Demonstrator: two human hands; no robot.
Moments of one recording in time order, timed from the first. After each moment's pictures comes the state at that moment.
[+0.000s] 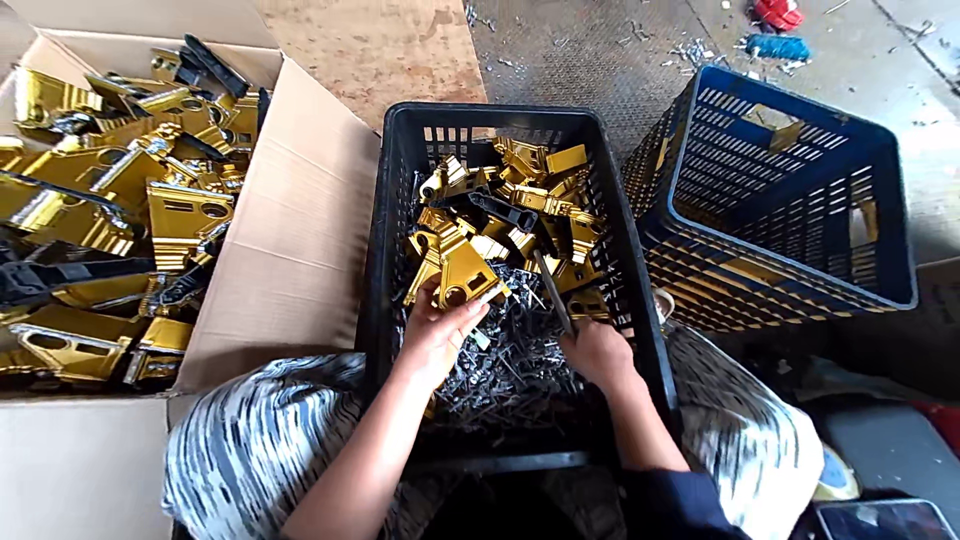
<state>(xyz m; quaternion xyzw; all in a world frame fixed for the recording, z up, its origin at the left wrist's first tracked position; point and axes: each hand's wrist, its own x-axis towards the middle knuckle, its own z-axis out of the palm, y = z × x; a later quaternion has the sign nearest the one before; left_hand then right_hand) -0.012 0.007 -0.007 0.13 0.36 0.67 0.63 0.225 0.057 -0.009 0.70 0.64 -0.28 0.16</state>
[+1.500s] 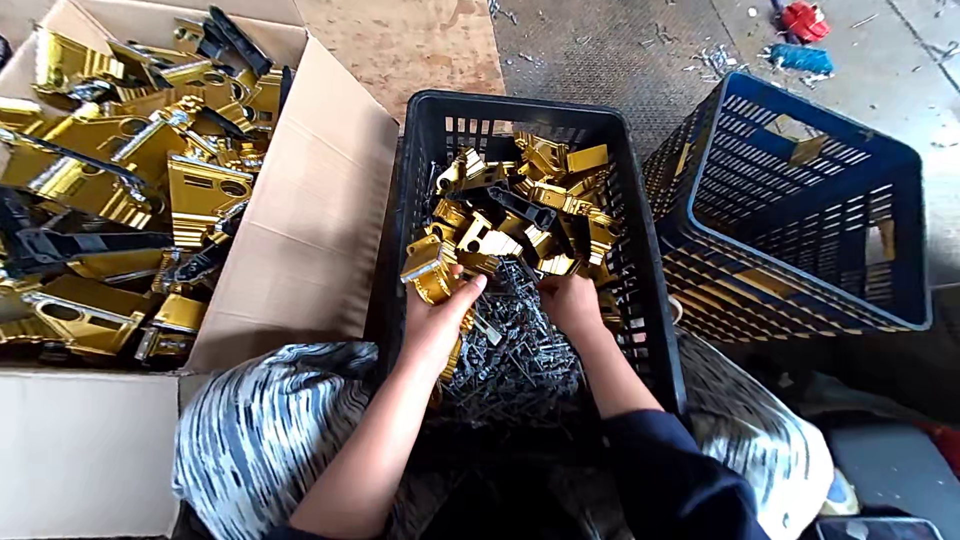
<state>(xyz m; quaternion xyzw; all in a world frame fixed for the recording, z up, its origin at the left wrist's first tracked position) -0.023 0.005 0.004 0.28 0.55 0.64 0.47 0.173 0.105 -0.031 0.61 0.73 -0.31 -0.05</state>
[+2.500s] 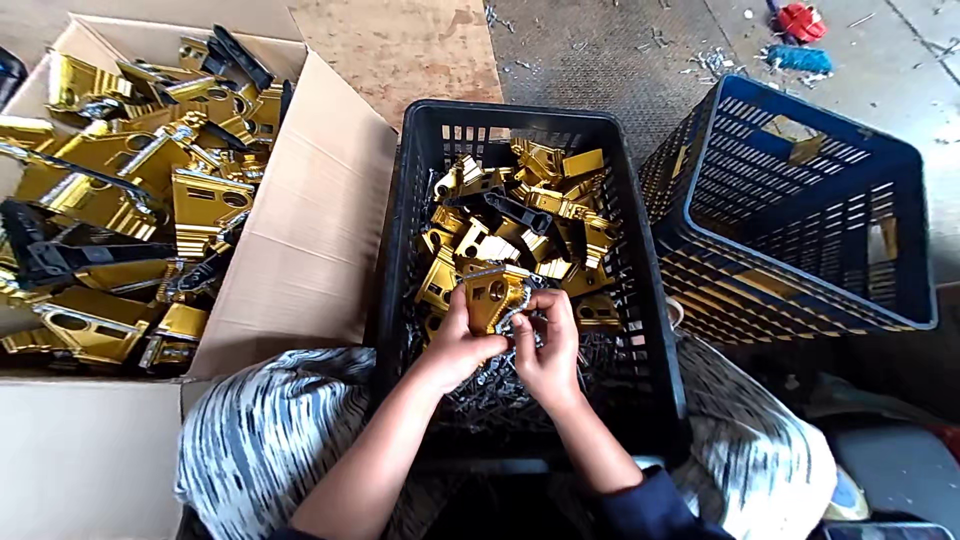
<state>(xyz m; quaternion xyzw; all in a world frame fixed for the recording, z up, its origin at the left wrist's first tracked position) -0.012 -0.002 -0.004 0.35 0.48 0.48 0.64 0.138 0.022 -0.026 0.40 0.69 -0.32 -0.52</state>
